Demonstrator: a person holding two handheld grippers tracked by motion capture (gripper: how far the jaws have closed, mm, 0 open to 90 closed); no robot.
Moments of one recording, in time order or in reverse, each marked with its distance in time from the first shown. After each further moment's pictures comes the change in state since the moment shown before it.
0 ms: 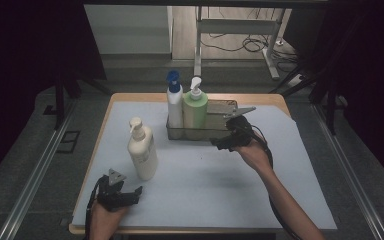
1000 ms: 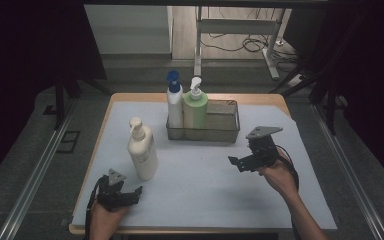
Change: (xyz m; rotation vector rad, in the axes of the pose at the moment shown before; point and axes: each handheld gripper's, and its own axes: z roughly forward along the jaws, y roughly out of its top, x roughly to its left) left arm 0.000 0.000 0.000 -0.001 0.000 -0.001; right arm 0.006 -0.057 -0.060 -0.014 -0.021 -0.024
